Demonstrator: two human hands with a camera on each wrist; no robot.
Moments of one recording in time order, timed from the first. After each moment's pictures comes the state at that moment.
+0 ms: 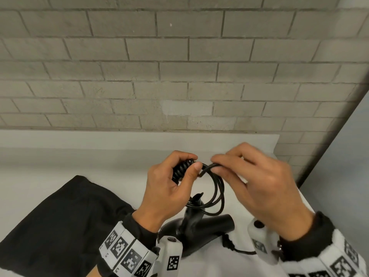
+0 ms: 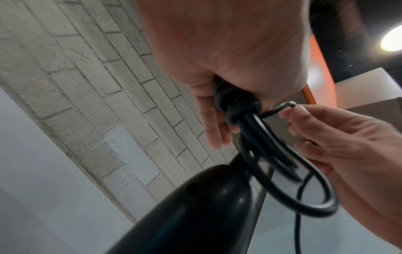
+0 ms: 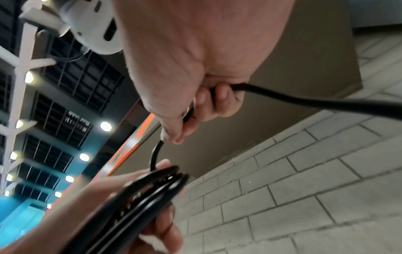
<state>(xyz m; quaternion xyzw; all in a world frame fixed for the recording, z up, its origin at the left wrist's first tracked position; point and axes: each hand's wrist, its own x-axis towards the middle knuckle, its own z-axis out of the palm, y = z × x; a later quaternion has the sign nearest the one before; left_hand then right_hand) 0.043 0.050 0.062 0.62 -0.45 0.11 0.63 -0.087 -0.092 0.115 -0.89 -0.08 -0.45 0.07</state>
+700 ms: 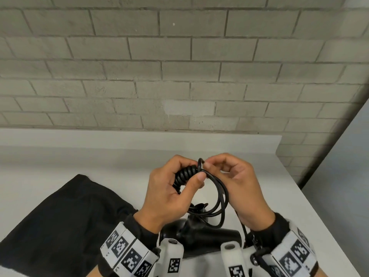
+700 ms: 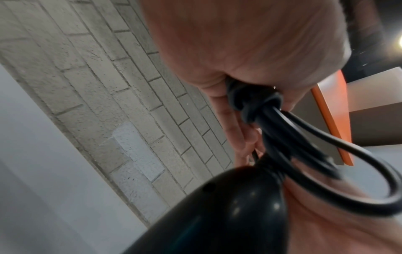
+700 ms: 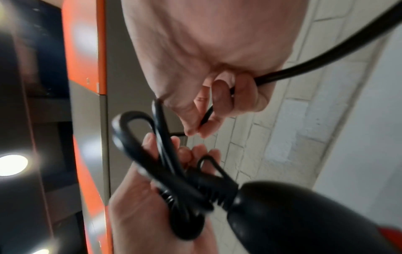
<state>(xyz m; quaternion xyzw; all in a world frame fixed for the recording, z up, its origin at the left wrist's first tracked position) 0.038 0.055 0.065 0.59 -0.48 0.09 0.64 -0.046 -0.082 0.075 -0.71 0.06 -0.31 0.64</state>
